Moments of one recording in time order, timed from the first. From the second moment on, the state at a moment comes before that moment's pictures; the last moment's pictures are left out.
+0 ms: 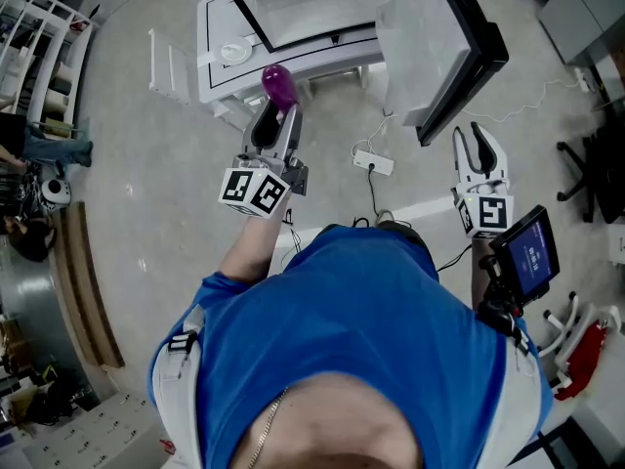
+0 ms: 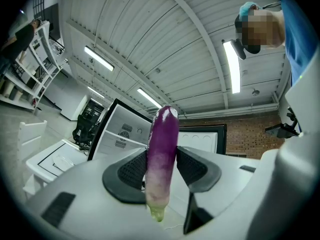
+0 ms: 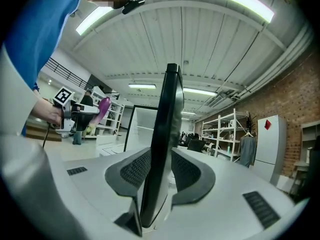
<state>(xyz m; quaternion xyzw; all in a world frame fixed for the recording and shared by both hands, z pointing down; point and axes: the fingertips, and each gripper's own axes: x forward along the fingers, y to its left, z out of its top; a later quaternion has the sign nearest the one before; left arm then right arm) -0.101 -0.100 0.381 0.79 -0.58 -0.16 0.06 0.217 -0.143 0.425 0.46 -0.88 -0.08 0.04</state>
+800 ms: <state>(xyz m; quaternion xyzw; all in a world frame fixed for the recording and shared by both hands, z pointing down) -0.118 -0.095 0.385 0.79 -0.59 -0.16 0.07 0.170 -0.119 0.427 0.42 -0.90 -0.09 0.05</state>
